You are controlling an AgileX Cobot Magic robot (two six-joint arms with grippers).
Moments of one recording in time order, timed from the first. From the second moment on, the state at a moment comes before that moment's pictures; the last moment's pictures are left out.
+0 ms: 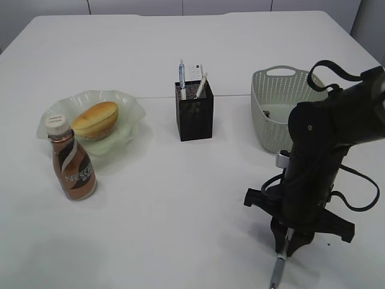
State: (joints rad) left arm -0.18 1.37 -1.40 0.04 1.25 -0.12; right arm 0.39 1.94 -1.02 0.12 0.83 0.80
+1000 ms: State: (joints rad) left arm -0.18 1.37 -1.40 0.04 1.25 -0.12; right arm 0.39 1.86 -1.17 0.10 0.78 0.09
